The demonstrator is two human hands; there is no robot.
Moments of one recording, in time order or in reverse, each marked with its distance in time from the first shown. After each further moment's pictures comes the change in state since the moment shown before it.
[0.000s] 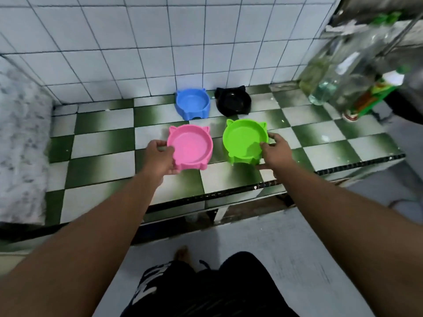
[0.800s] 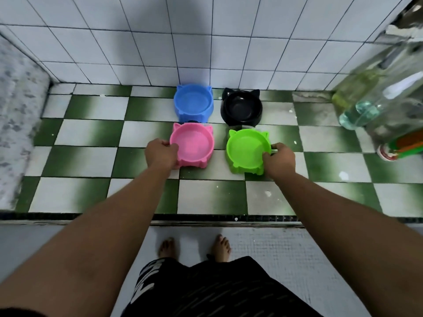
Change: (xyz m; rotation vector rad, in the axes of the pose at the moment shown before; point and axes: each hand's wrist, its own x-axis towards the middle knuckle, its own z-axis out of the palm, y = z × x) left_hand 0.069 0.017 0.101 0.131 0.360 -0.120; right_hand 0.152 0.008 -0.011 -0.565 -0.091 -0.139
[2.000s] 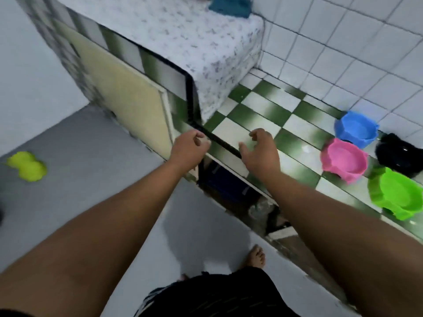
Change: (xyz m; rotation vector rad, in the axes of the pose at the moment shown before) left_hand -0.108 -0.241 -0.355 0.054 0.332 0.202; right_hand -0.371 -0.205 0.216 -0.057 -0.319 -0.946
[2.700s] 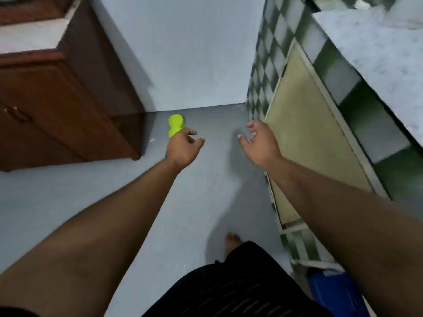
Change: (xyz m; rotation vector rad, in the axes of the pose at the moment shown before) left_hand 0.067 -0.321 -0.370 -0.148 0.678 -0.594; right_hand 0.102 -0.417 0.403 0.149 -0.670 -0.603
